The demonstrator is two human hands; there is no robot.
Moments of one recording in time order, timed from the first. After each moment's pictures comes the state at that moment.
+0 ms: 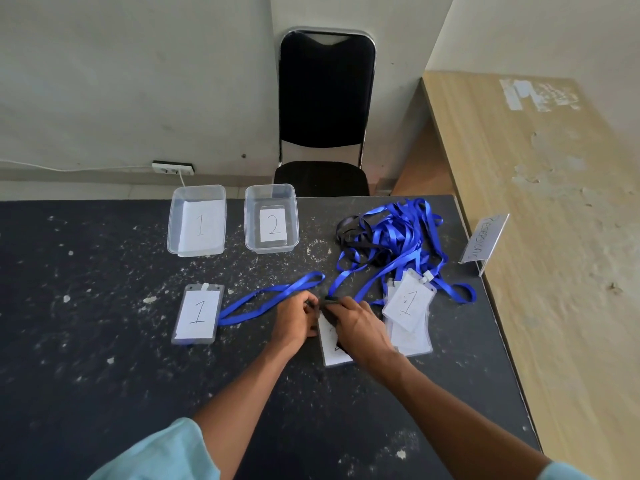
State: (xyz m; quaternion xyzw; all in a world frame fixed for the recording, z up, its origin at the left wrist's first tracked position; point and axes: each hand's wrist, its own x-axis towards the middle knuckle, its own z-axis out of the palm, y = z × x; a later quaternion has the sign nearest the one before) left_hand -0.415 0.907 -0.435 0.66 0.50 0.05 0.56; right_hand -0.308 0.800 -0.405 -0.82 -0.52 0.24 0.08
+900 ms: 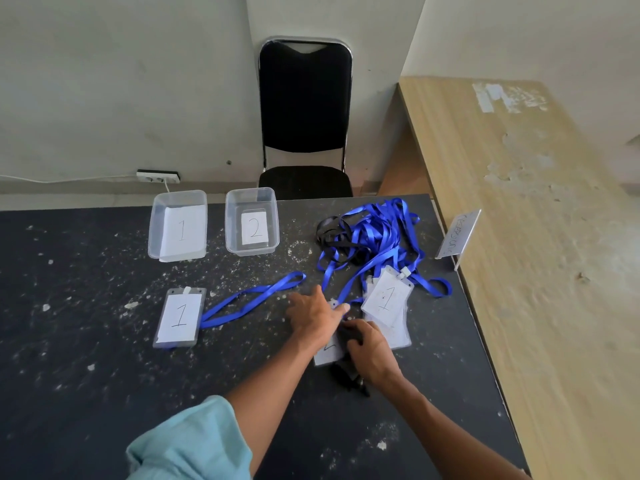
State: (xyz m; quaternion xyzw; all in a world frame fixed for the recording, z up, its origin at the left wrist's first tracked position) left_hand -0.346 0.863 -0.403 0.76 0.54 -0.18 0.31; right_hand -0.299 0.736 -0.399 -0.84 -0.27 0.39 0.26
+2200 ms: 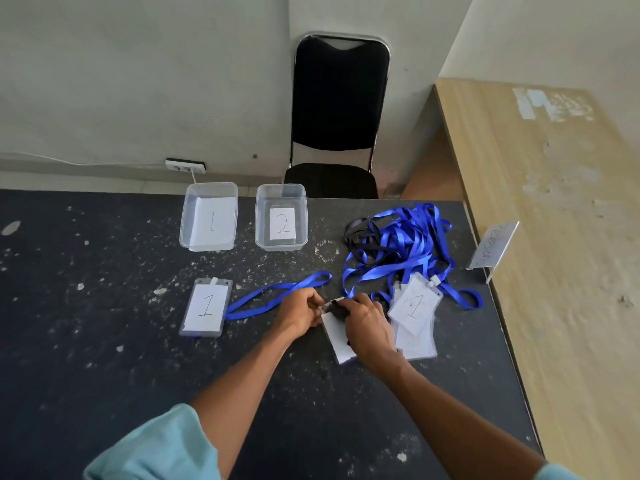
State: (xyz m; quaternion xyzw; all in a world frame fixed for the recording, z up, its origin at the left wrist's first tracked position) left_hand -0.414 0.922 -0.433 0.65 0.50 -0.01 0.57; right_hand -0.310 0.805 -0.403 -0.86 -0.42 0.26 0.09
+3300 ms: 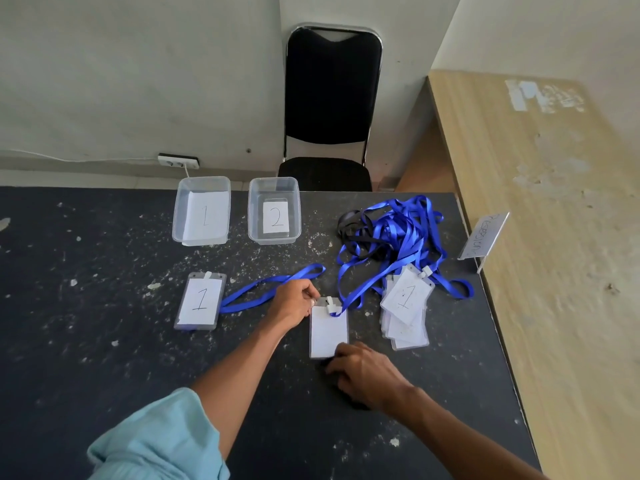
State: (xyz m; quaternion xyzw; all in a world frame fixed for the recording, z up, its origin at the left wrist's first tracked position) left_hand -0.417 0.923 -0.421 0.74 0.47 -0.04 0.47; right_hand -0.327 0.734 -0.398 -0.71 -0.62 0.33 0.00
